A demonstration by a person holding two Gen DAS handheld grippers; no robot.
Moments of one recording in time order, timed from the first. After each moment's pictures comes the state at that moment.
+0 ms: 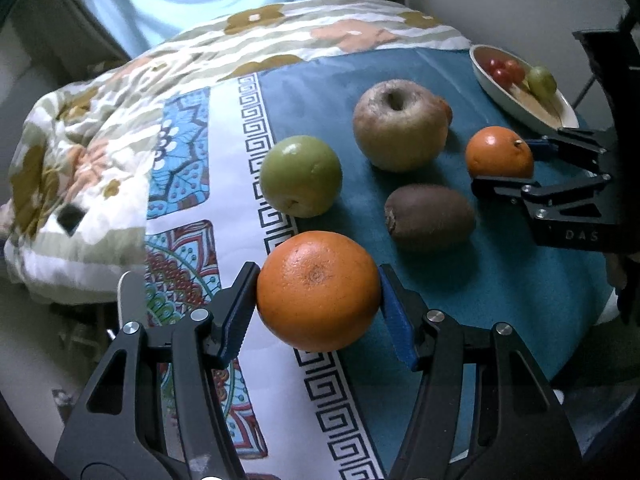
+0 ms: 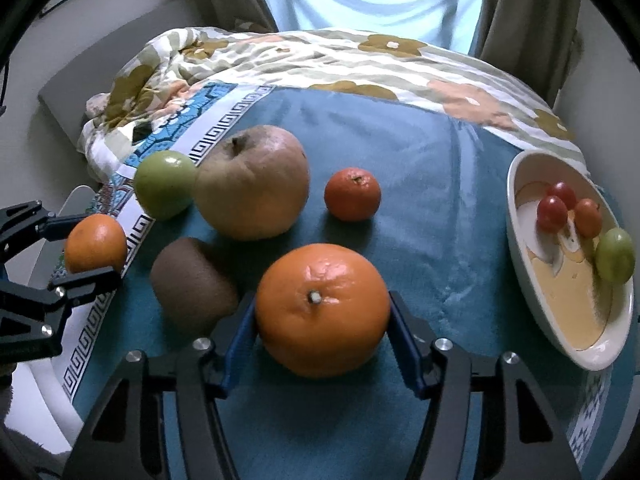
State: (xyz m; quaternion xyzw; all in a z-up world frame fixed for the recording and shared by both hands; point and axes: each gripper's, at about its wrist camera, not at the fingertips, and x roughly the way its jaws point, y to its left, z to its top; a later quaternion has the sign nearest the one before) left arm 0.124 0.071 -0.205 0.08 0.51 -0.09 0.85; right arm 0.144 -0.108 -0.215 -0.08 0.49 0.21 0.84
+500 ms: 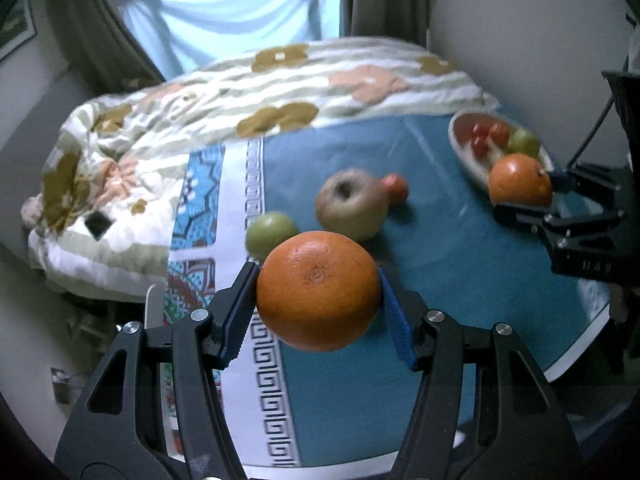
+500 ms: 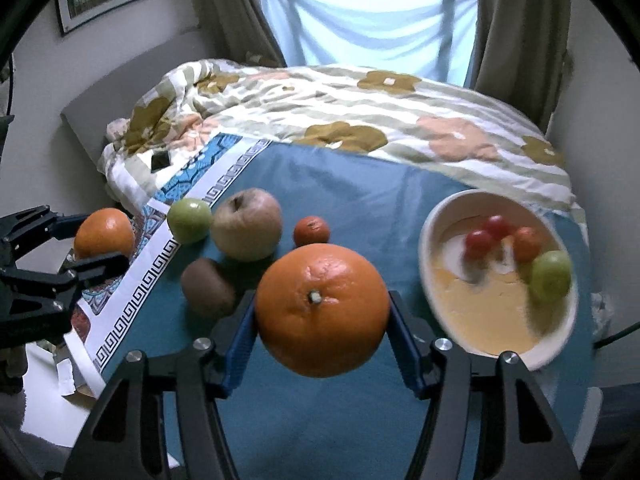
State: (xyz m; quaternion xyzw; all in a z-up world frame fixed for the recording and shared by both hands) left arm 0.099 0.011 -0.120 0.06 0.45 -0.04 0.89; right arm 0.119 -0.178 -0.140 -0.06 0.44 0.22 0.87
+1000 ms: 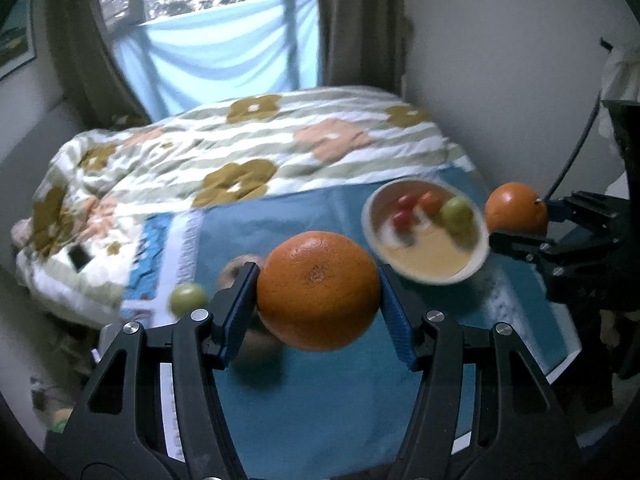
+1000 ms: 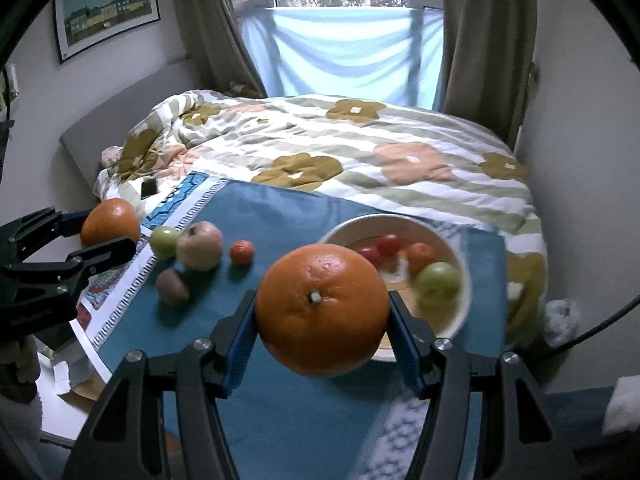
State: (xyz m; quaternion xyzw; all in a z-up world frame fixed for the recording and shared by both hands) left arm 0.104 -0.104 -0.068 0.03 0.38 -0.07 0.92; right arm 0.115 -0.290 -0.083 -0.06 0.41 0.20 0.89
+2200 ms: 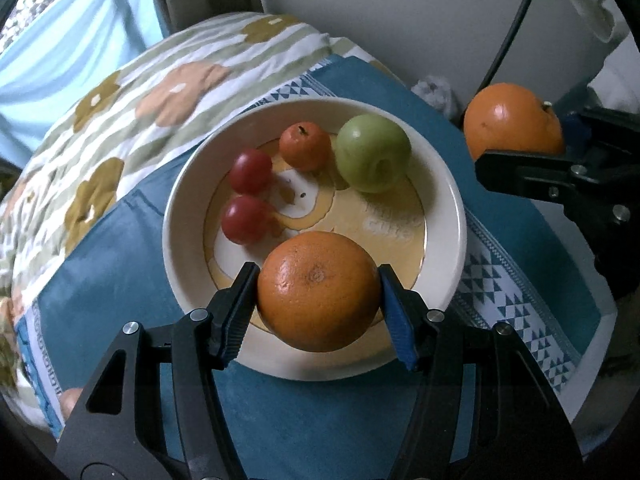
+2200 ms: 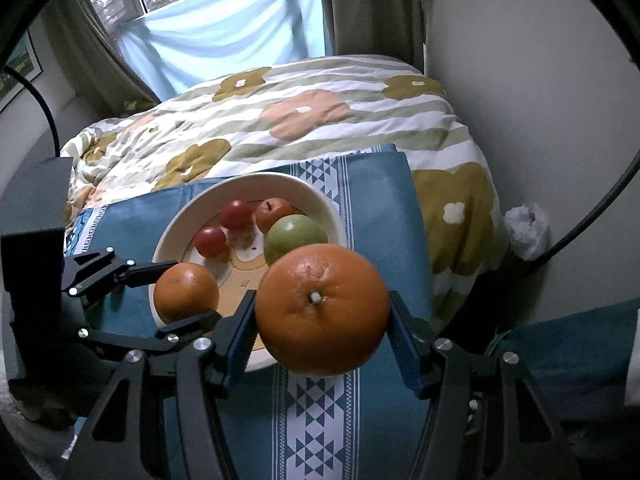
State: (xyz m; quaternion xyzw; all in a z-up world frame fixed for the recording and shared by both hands) left arm 0.248 -0.255 -0.206 0.17 0.50 -0.26 0.81; right arm 0.184 -0.384 -0.153 0.05 0.48 0.06 0.87
